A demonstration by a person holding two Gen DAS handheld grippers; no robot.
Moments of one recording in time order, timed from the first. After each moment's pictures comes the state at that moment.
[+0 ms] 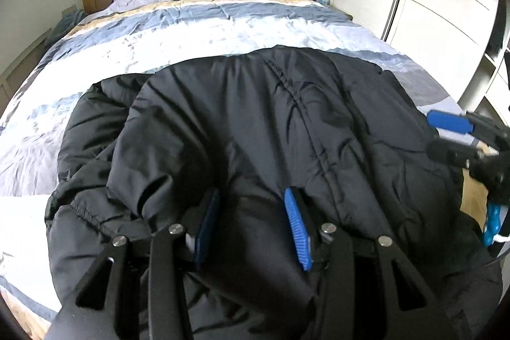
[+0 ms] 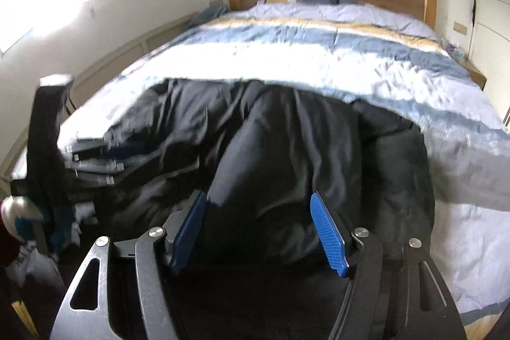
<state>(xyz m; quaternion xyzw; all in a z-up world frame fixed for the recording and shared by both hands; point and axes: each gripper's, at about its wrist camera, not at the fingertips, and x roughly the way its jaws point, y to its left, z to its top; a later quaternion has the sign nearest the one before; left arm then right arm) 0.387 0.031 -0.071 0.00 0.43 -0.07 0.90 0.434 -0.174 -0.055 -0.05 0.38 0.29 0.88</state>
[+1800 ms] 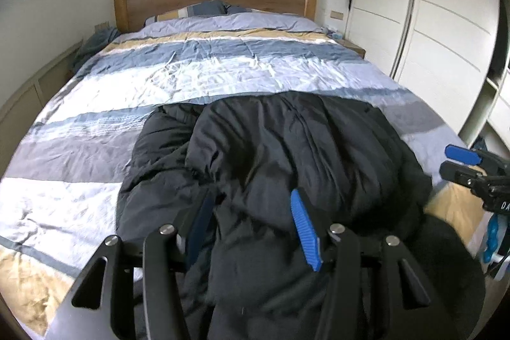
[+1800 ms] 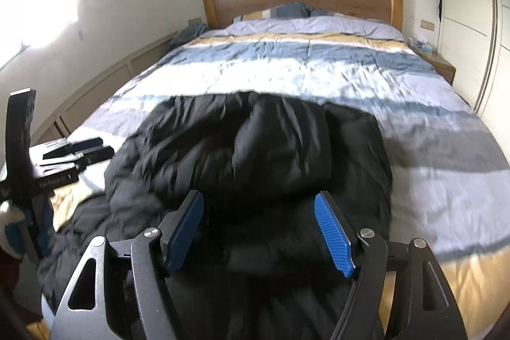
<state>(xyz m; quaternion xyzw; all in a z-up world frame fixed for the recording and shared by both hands) 0.298 0.060 0.012 -0.02 0.37 -0.02 0.93 0.363 -0.198 -0.006 -0.02 0.37 0.24 0.90</state>
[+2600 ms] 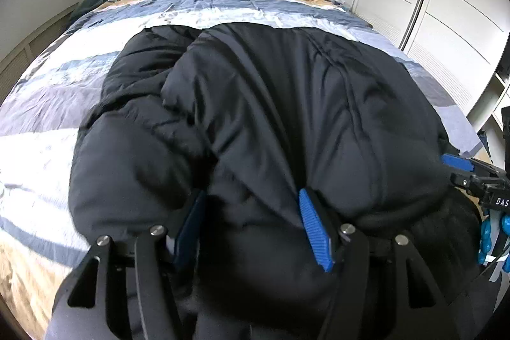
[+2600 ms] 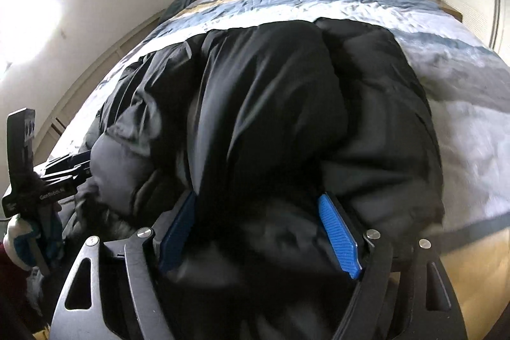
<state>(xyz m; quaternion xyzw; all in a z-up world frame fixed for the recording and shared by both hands) 0.301 0.065 -0.081 -0.04 0.44 -0.03 0.90 0.388 -0.211 -0.102 0.03 0.46 0.23 0.86</state>
